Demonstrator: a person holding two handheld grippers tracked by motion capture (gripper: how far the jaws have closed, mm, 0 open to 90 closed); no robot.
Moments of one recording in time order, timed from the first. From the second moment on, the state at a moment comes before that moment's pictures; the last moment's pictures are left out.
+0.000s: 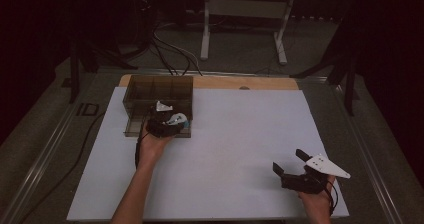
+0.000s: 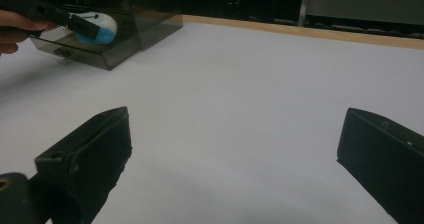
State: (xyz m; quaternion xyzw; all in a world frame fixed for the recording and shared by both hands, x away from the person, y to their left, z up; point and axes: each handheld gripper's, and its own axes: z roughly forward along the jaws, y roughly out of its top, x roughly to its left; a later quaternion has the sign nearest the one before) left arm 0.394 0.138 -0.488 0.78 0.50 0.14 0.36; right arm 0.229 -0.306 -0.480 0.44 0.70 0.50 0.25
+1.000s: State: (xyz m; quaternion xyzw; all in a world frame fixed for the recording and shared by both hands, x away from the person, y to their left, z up) left arm 0.393 0.152 -0.493 0.78 0.51 0.15 0.32; right arm 0.229 -0.306 -0.480 0.44 0.70 0.50 0.25
